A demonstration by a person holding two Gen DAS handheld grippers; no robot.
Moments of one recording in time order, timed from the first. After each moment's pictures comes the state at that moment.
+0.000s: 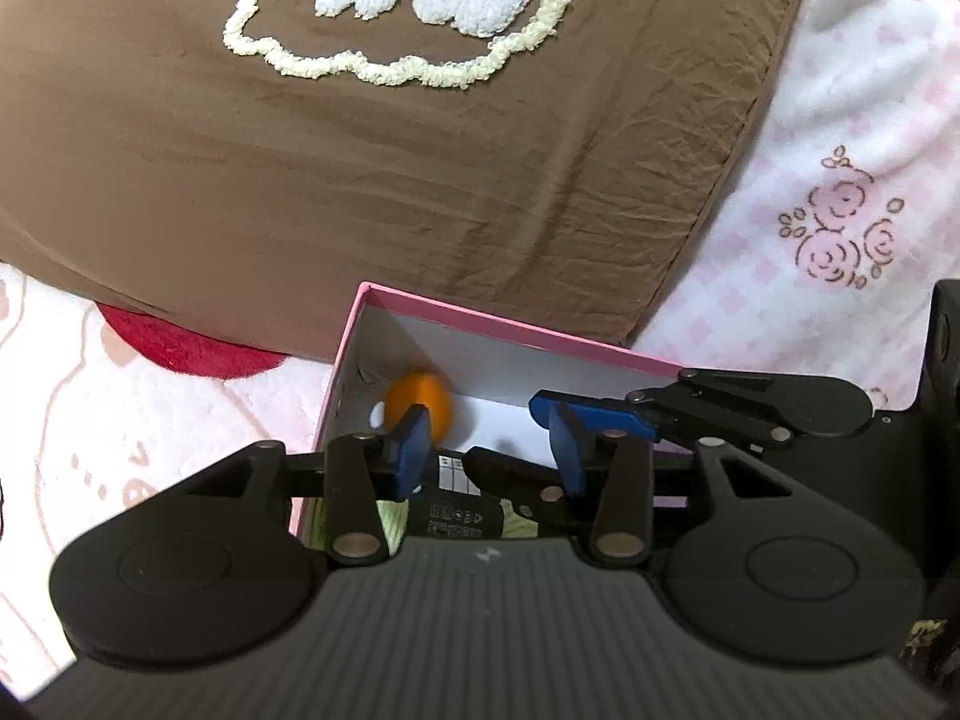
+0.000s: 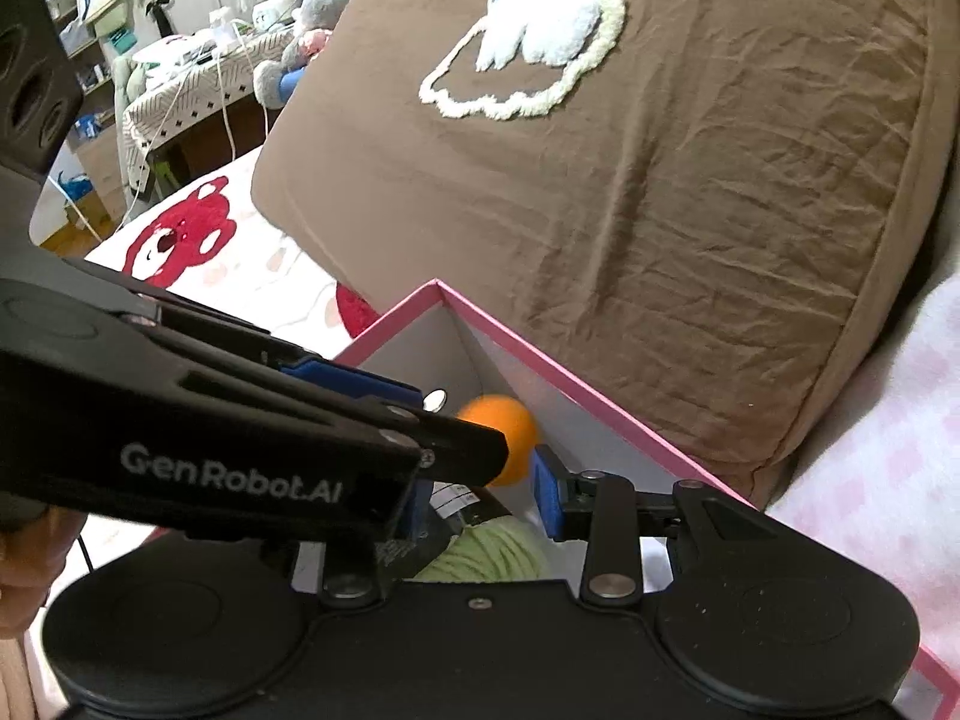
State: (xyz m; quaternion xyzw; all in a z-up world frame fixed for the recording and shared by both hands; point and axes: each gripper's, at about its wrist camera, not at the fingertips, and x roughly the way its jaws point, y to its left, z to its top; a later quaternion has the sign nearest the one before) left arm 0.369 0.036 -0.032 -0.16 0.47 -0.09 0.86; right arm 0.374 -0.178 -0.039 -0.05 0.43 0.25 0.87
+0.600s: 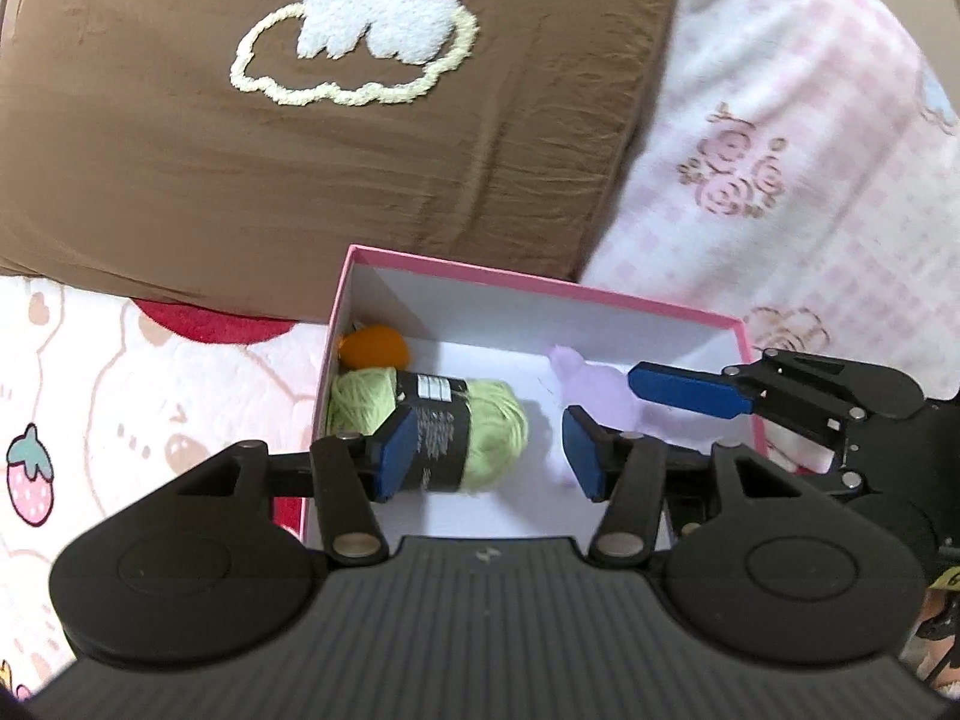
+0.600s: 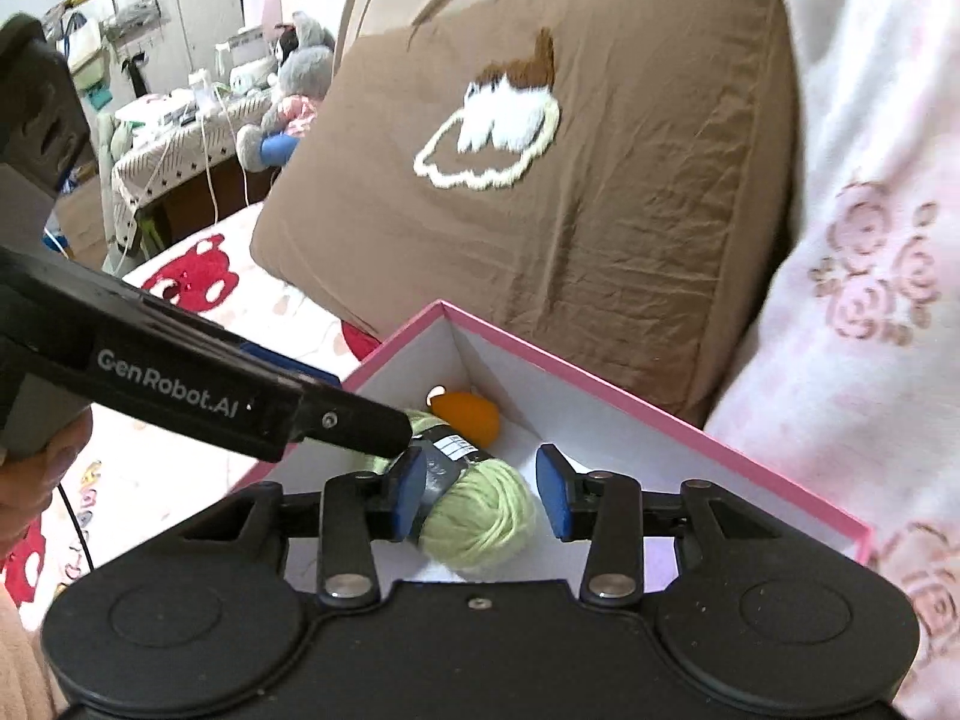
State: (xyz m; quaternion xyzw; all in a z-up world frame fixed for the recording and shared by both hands) left arm 0.304 0.035 0.017 -0.12 0.46 -0.13 0.87; right arm 0.294 -0.202 0.007 -0.03 0.38 0.20 0.90
